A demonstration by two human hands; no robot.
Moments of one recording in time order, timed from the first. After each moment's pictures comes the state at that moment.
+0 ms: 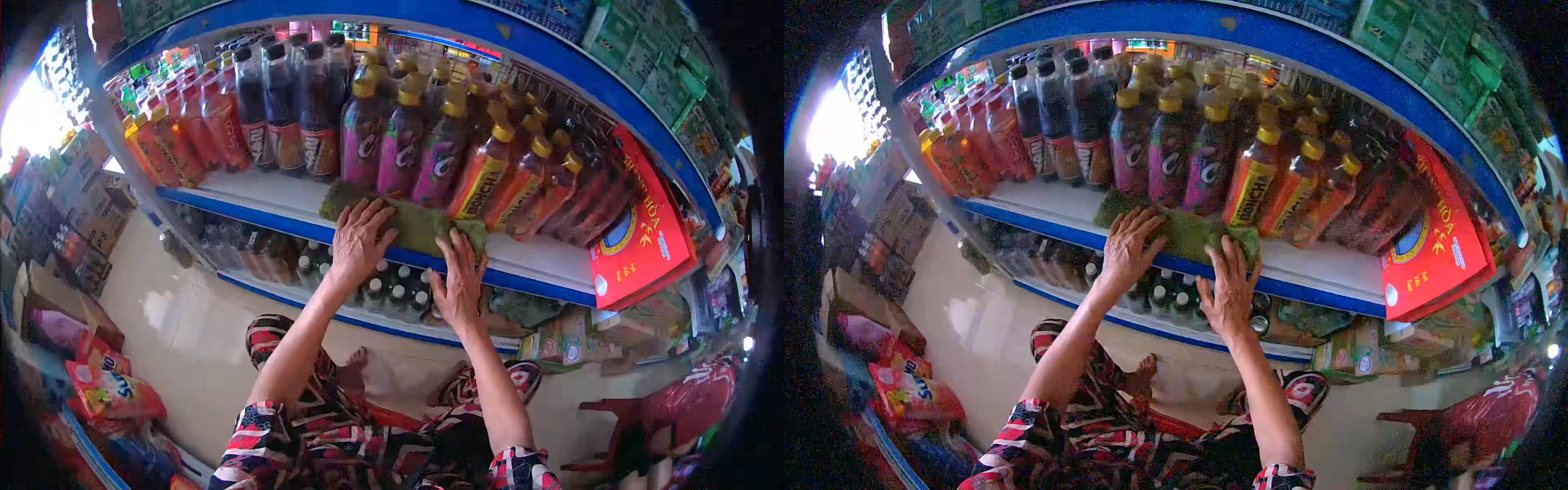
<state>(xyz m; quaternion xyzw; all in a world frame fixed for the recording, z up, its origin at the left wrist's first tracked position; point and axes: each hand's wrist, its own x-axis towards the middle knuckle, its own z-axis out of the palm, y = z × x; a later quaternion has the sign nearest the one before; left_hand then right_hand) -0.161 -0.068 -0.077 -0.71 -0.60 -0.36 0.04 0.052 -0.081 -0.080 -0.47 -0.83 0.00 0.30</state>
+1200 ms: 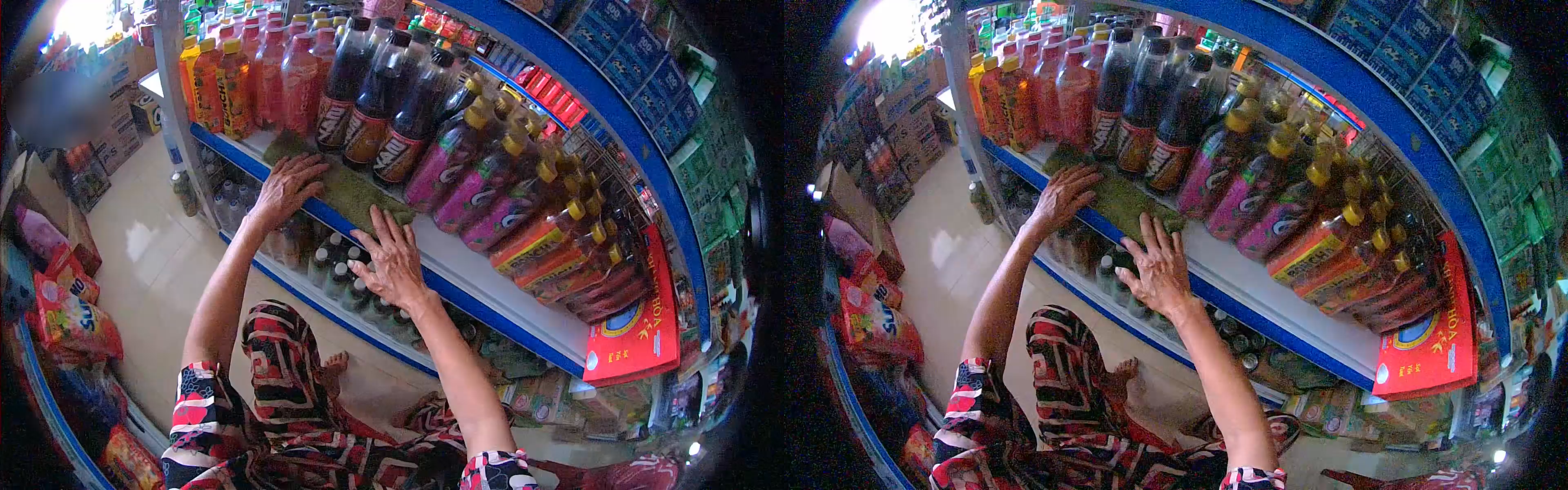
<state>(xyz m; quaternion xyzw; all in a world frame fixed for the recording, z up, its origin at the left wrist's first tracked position) -0.382 -0.087 -0.081 -0.68 -0.66 -0.31 0.07 -0.114 -0.053 -0.057 -0.22 -0.96 0.00 0.15</state>
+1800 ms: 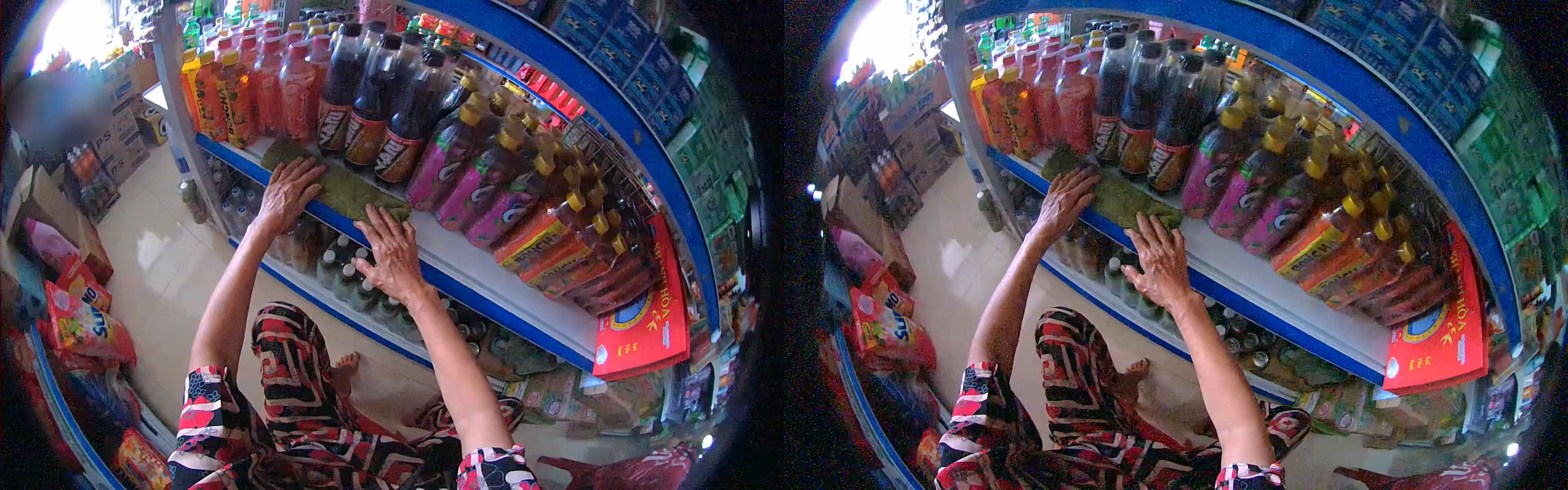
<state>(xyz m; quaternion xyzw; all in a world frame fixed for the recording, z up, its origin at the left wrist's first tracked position) -0.379 -0.092 -0.083 -0.64 -0.71 -0.26 0.09 -0.122 -0.049 -0.066 -0.22 -0.96 0.02 0.19</state>
